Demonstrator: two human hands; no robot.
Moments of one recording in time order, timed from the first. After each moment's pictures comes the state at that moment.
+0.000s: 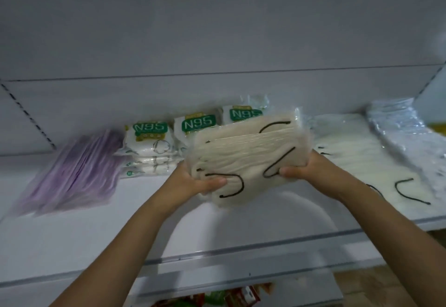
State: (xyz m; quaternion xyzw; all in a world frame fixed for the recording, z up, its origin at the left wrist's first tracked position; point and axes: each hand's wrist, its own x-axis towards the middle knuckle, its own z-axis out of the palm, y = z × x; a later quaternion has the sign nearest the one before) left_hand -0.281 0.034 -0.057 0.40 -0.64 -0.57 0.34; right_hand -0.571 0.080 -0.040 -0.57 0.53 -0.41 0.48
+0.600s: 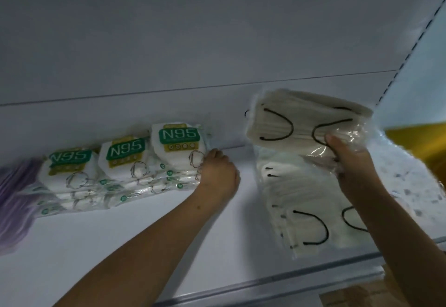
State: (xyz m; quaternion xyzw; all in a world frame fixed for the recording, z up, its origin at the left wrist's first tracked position) left_hand -0.538 -0.060 -0.124 0.43 -0.90 0.07 0.04; right_hand -0.782 0.061 -0.046 -0.32 0.59 -0.66 0.34
